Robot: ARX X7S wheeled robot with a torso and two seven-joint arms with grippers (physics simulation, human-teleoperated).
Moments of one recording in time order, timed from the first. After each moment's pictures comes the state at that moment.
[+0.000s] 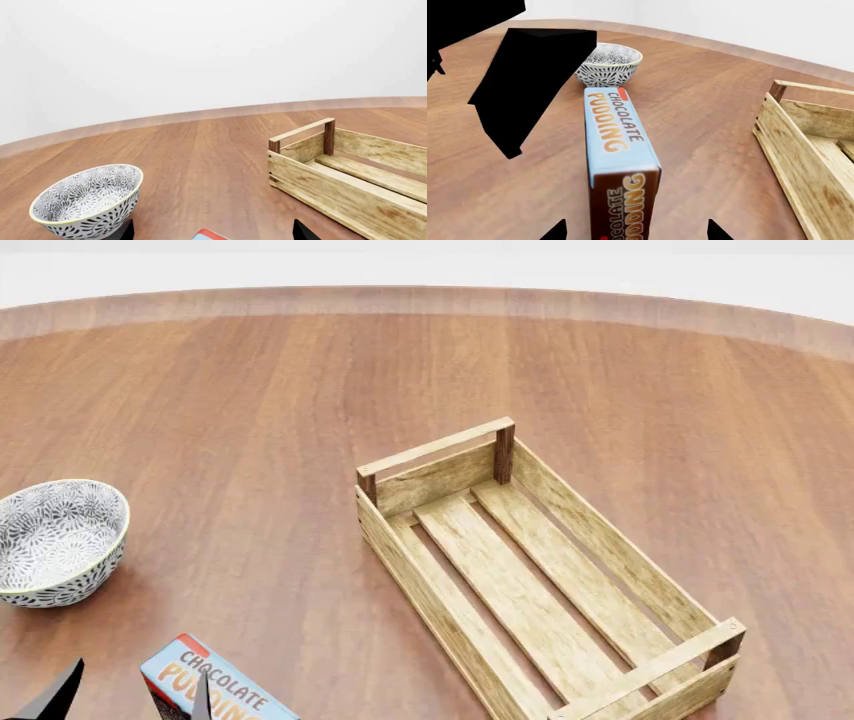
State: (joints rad) left arm -0.05 -0.21 0.23 0.02 -0.11 0.03 -0.23; right arm 0.21 0.15 -0.55 0.24 0.10 0.04 -0.20
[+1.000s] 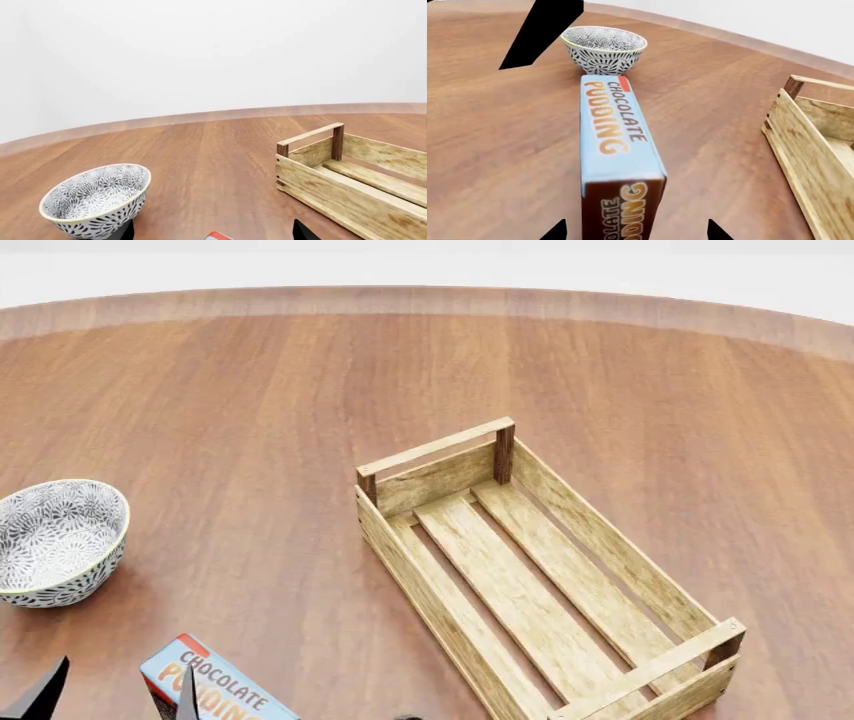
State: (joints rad) left arm -0.06 -0.23 0.23 0.01 -0.14 0.04 -0.25; right arm 0.33 0.10 -0.61 0.41 0.09 0.03 -0.18
